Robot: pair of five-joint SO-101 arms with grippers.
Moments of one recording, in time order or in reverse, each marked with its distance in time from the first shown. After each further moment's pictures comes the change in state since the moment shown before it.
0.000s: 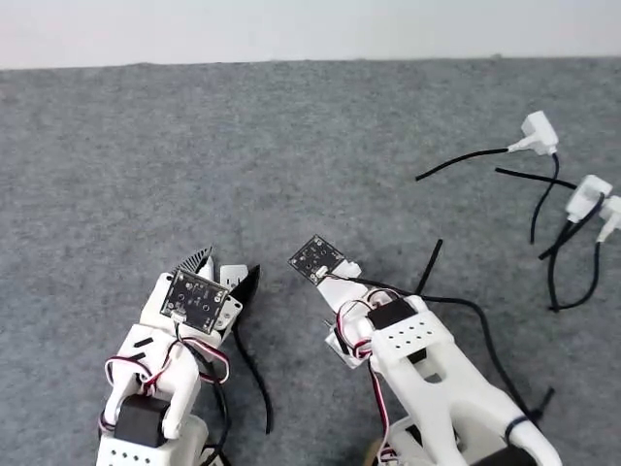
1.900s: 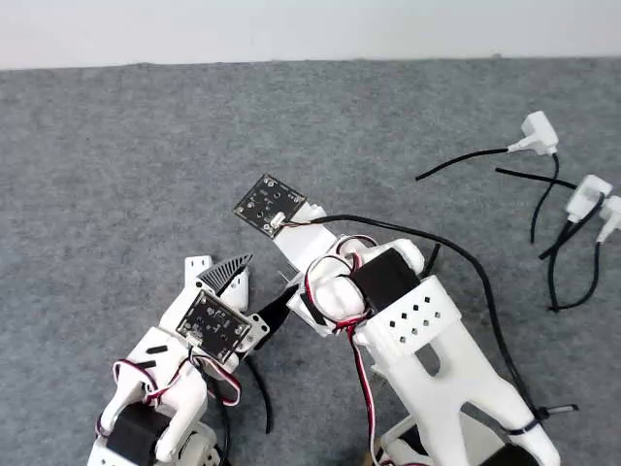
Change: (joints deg) left arm 13.4 0.0 -8.6 5.8 0.0; right arm -10.3 -1.0 -43.9 37.1 -3.4
